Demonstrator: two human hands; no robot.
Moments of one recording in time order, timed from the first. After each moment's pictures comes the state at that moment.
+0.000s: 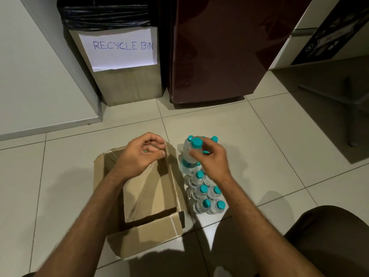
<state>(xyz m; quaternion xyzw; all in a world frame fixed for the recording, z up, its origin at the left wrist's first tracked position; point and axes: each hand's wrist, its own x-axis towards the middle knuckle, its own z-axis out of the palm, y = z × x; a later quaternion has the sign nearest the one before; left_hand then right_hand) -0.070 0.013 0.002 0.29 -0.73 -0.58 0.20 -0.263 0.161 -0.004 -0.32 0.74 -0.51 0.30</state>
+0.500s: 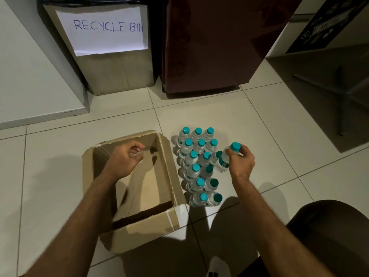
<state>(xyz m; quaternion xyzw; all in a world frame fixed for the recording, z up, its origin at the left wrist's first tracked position) -0.043 -0.026 -0.109 0.36 -0.80 -0.45 0.15 -0.325 0.202 -0.075 -0.03 0.83 -0.54 0.13</state>
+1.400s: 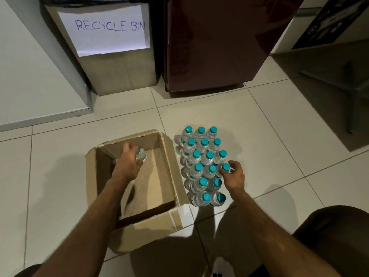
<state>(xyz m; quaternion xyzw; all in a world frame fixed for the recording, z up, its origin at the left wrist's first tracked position) -0.050 -0.016 -0.148 0.46 -0.83 -0.31 0.04 -0.314 0.231 -0.143 -0.06 0.87 -0.42 0.28</state>
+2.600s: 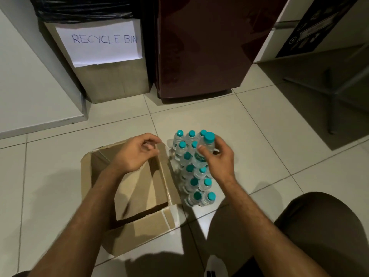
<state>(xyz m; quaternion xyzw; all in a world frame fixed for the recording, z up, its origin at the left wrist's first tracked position) -0.088 0.016 -0.006 0.32 -0.79 -0.51 0.09 -0.278 0.203 -0.008 -0.23 0.78 -0.53 0.24</state>
